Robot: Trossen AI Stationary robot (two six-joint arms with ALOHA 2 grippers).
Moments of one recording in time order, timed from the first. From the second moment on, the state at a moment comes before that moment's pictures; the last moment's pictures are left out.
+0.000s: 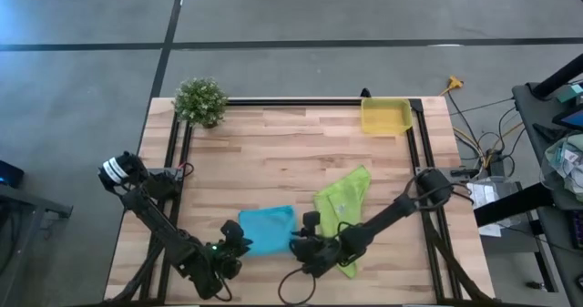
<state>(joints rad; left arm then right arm) -0.93 1.69 0.93 -0.42 -0.83 -0.10 0.56 2.15 1.29 -0.02 0.67 0.13</state>
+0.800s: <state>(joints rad) -1.00 1.79 0.89 -0.42 -0.71 -0.36 0.56 2.18 1.29 -0.02 0.62 0.13</state>
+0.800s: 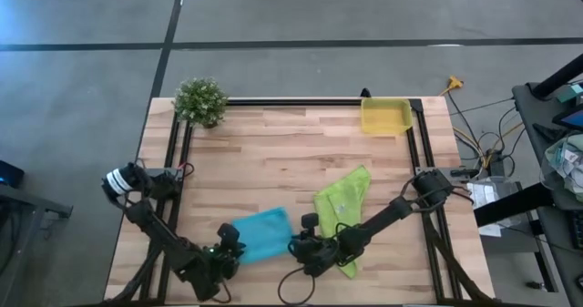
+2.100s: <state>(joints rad) -1.10 1.84 0.99 -0.44 -0.77 0.03 0.58 2.13 1.31 -0.03 0.63 0.13</state>
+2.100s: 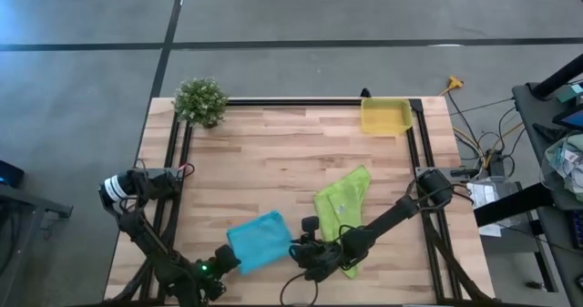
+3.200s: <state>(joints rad) -1.09 1.84 0.93 -0.17 -0.79 -0.09 0.65 2.13 1.31 -0.08 0.62 0.10</state>
